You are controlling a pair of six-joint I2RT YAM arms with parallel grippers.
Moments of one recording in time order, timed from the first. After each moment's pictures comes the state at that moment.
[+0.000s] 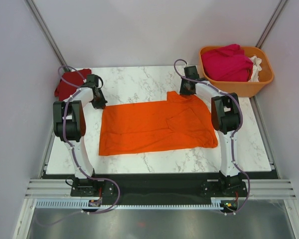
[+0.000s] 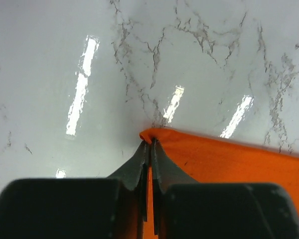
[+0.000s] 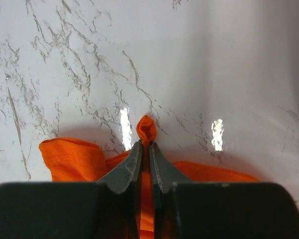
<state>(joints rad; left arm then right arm) 0.02 2.05 1.46 -0.52 -0.05 -0.38 0.25 2.32 1.81 -0.36 0.04 0.37</state>
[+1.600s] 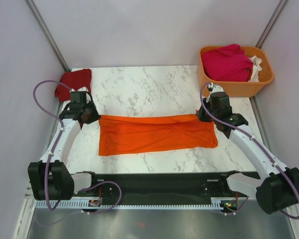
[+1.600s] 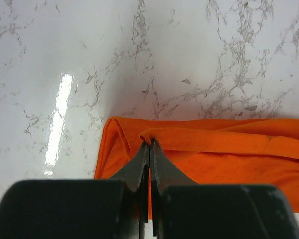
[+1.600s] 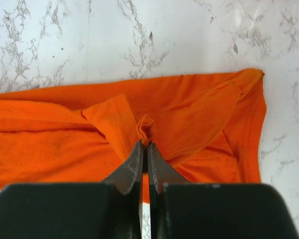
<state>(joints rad) 0.01 1.23 0.96 -0.56 0.04 -0.38 0.30 1.18 0.94 -0.42 0.02 0.37</state>
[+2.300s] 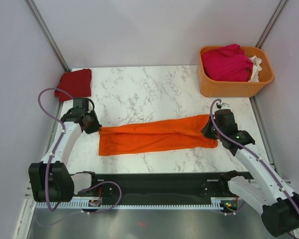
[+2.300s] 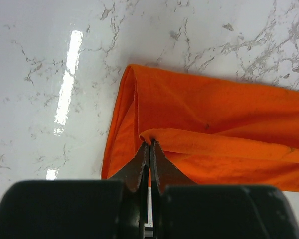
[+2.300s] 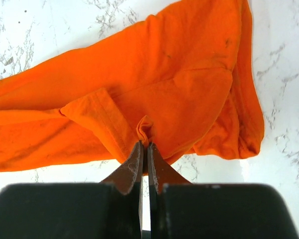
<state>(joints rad) 0.01 1.21 0.88 -0.69 0.03 -0.38 0.31 0.90 0.71 -0.57 0.05 0.53</state>
